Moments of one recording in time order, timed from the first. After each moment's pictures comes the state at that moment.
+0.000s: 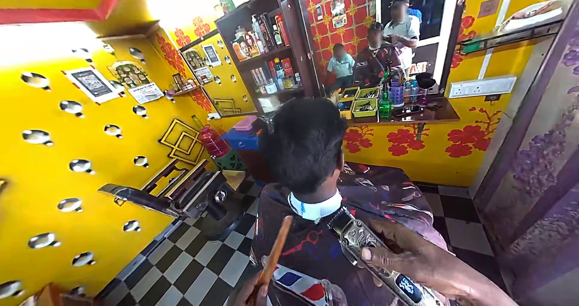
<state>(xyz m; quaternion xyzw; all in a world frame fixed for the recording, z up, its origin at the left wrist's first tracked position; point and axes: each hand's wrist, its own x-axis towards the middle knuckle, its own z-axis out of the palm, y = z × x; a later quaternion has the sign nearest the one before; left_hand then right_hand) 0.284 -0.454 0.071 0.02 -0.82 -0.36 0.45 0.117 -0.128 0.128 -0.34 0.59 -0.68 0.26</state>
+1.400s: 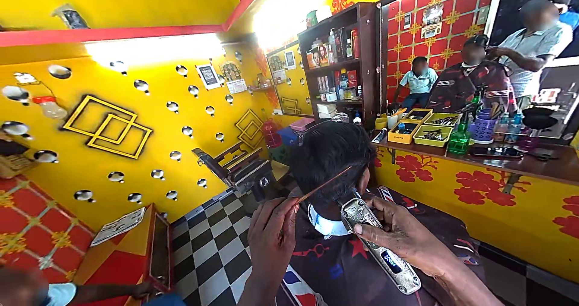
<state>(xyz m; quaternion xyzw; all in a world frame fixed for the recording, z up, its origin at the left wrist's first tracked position) 0.189 -0.394 0.209 0.01 -0.82 -0.06 0.57 0.016 -0.159 0.179 -0.44 0.61 -0.63 0.19</state>
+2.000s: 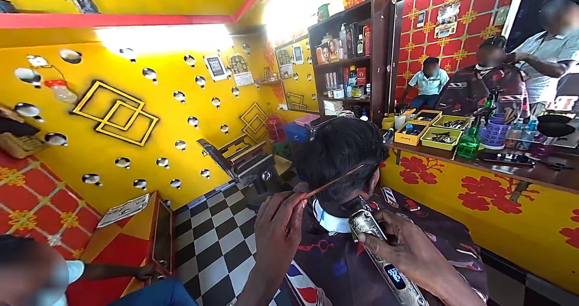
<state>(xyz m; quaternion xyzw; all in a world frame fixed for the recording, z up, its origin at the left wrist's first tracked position) 0.191 -0.393 0.208 0.02 -0.82 -0.08 0.56 0.019 -0.158 0.142 -0.37 0.76 -0.52 0.11</state>
